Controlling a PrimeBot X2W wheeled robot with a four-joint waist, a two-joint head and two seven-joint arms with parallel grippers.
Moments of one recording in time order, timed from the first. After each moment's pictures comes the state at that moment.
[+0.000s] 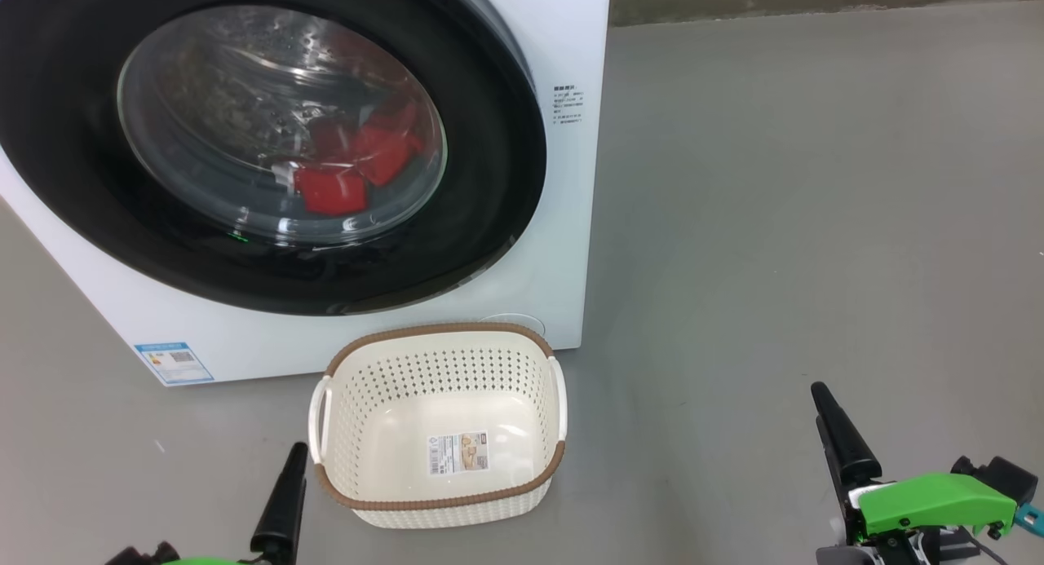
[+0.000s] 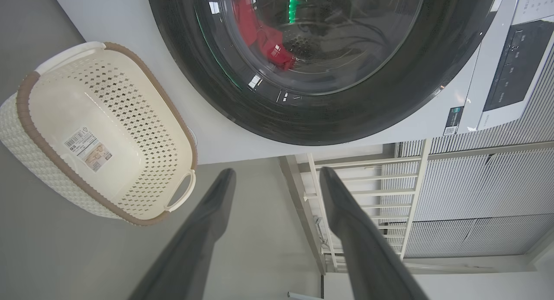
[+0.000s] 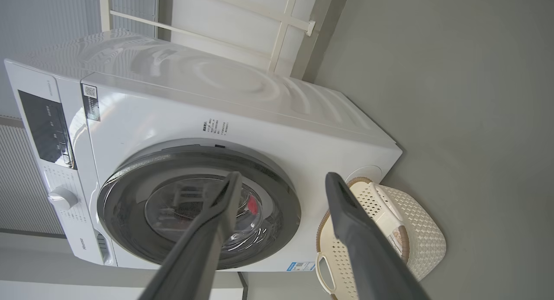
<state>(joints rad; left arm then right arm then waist) -0.06 0.02 0.01 0.35 -1.42 -0.12 0.03 -0.07 -0.01 -0.05 0.38 1.41 0.13 0.02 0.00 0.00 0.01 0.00</state>
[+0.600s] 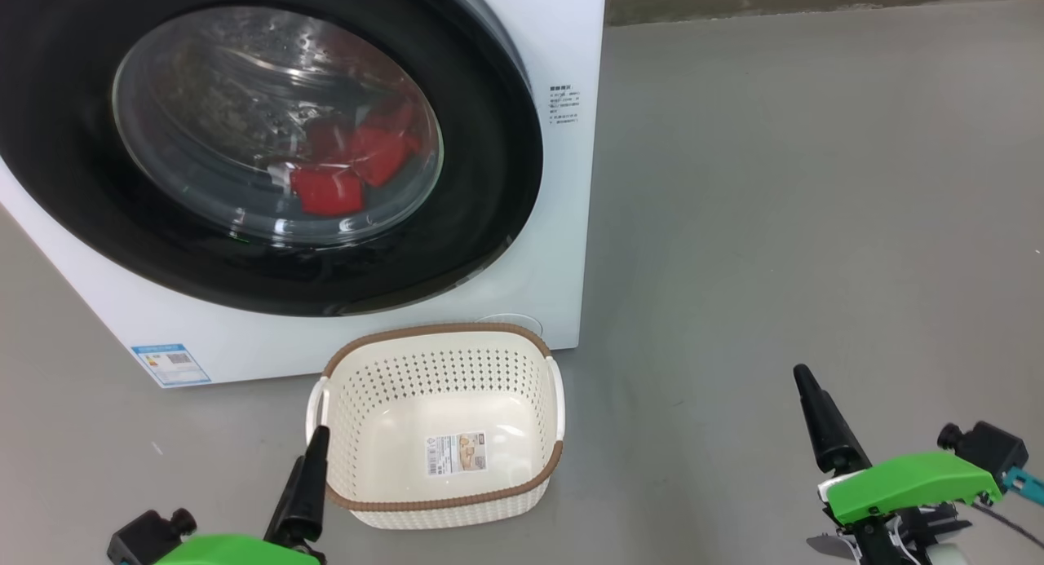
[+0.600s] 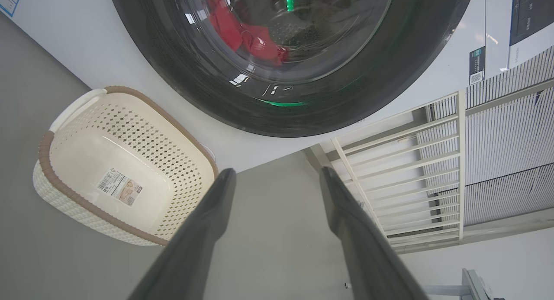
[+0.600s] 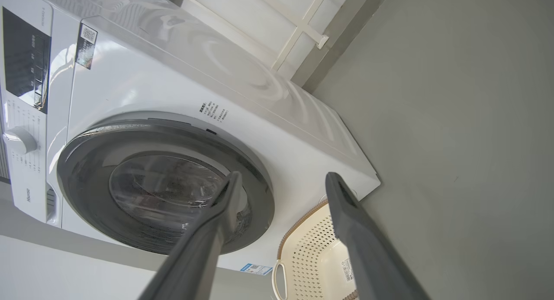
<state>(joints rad) -0.09 0.02 -0.04 0.34 -1.17 -0.09 -0.02 -0.10 -0.02 -0.02 0.38 1.15 0.13 -0.02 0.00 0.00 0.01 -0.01</state>
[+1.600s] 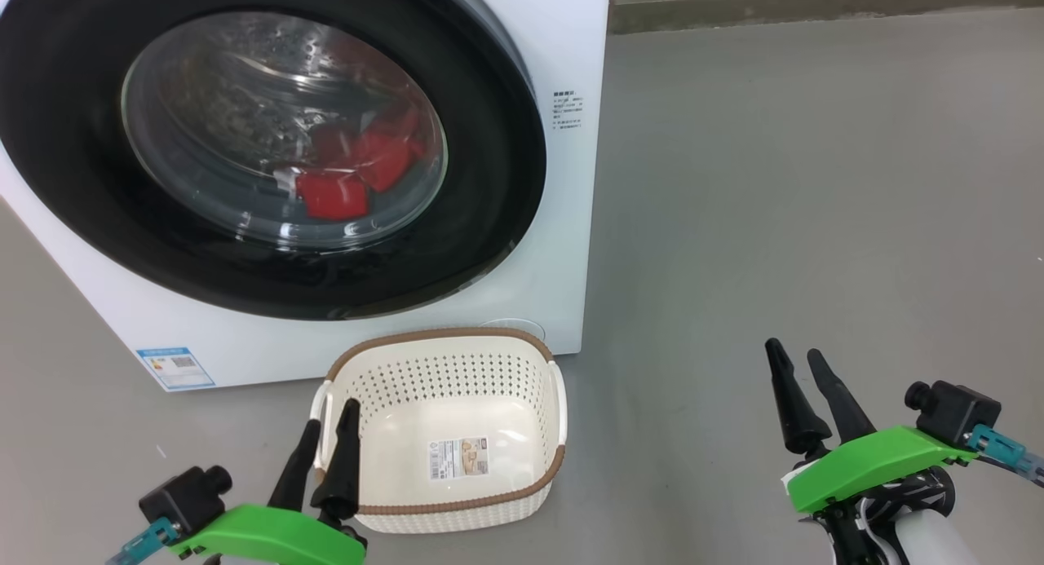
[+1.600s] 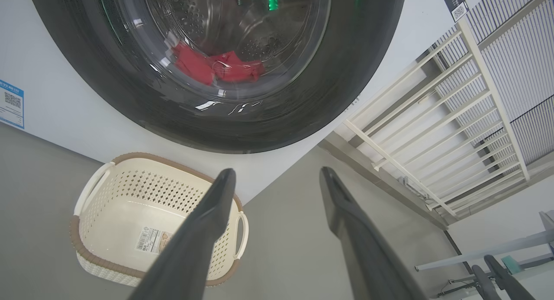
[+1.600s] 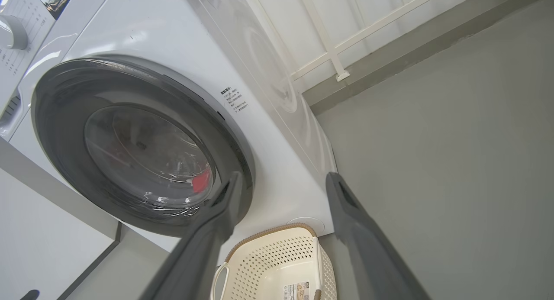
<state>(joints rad) -0.15 0.02 -0.11 0.35 -0.84 -0.07 -0.11 -0.15 -0.03 0.02 0.38 0.76 0.13 -0.11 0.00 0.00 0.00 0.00</state>
